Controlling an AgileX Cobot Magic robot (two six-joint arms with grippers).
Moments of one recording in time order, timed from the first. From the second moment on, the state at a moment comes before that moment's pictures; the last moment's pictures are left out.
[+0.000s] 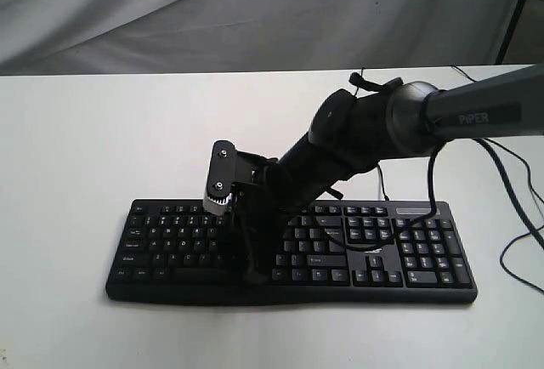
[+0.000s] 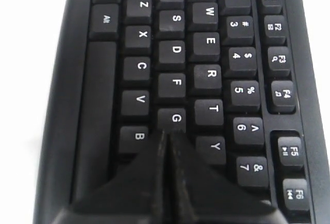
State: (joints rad) left arm 0.13 0.00 -0.01 0.03 0.18 0.09; right arm 0.32 2.13 -1.31 0.89 0.66 -1.61
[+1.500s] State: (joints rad) left arm 0.13 0.00 -0.01 0.03 0.18 0.09; right arm 0.51 2.24 -1.58 0.88 0.54 -1.38
